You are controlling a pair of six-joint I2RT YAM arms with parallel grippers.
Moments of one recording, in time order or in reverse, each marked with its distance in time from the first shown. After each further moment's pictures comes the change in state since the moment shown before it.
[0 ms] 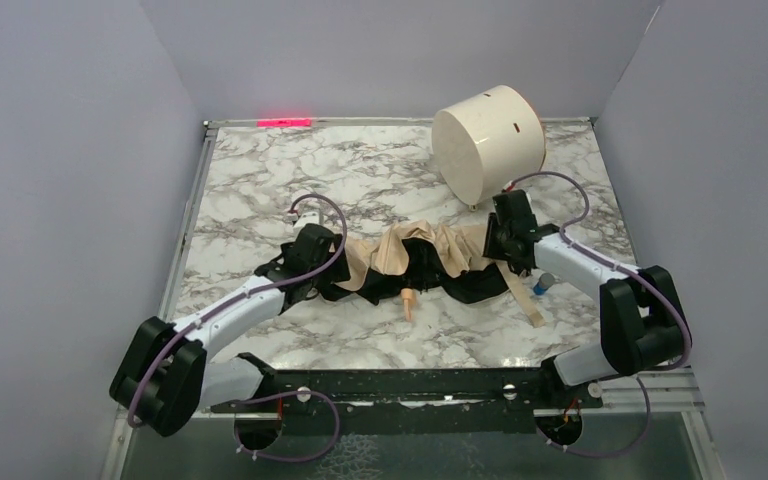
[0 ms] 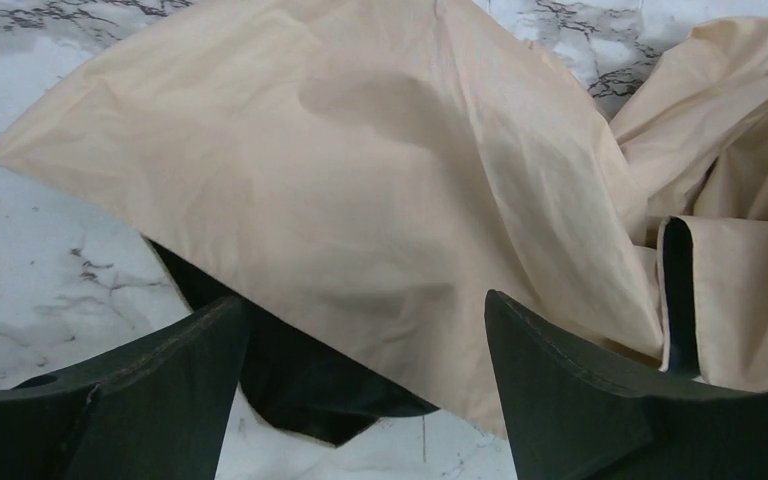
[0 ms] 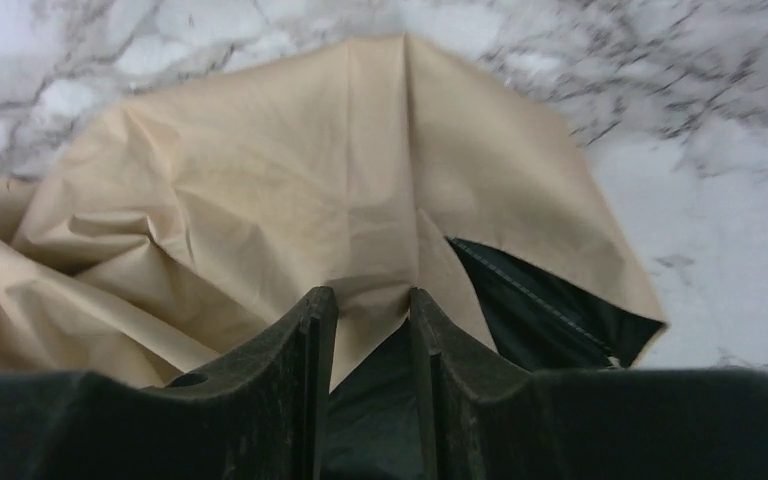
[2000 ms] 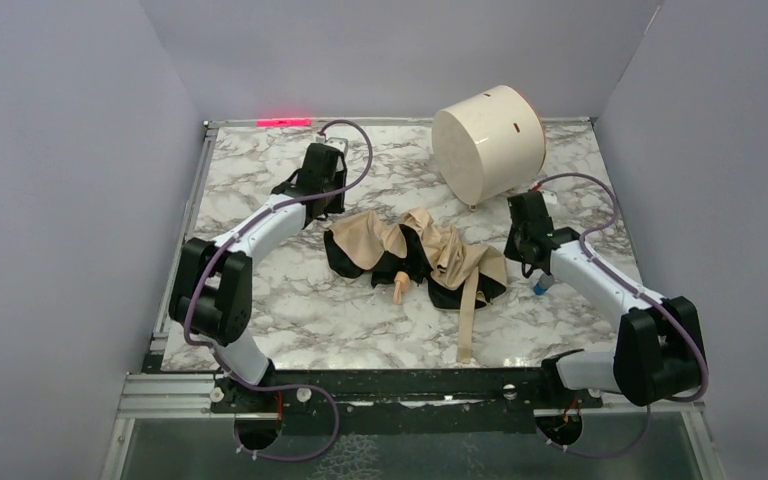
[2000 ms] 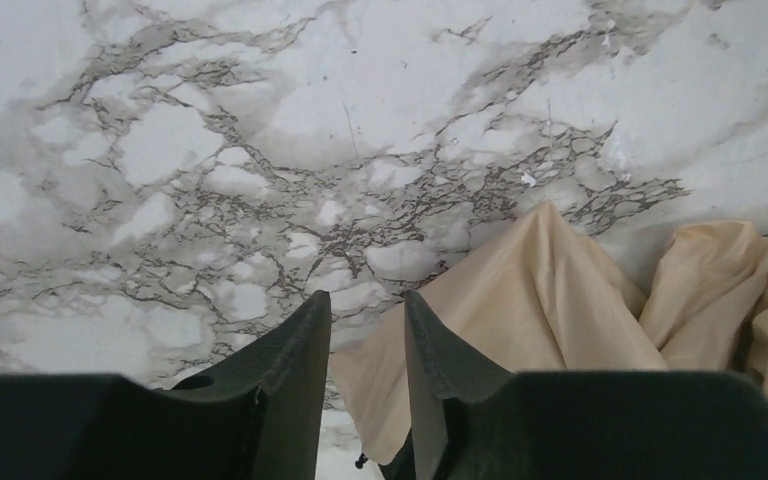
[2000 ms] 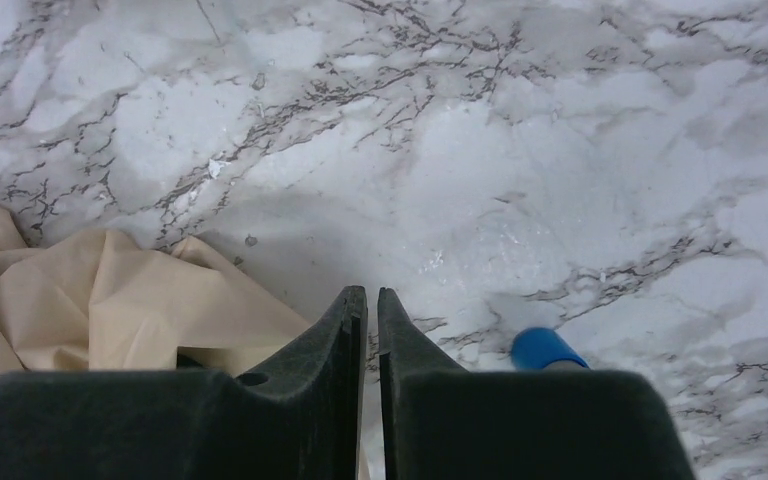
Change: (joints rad) left arm 0.179 0.500 0.616 -0.033 0.138 0.449; right arm -0.027 -0.163 -0.027 -0.136 0.137 0.076
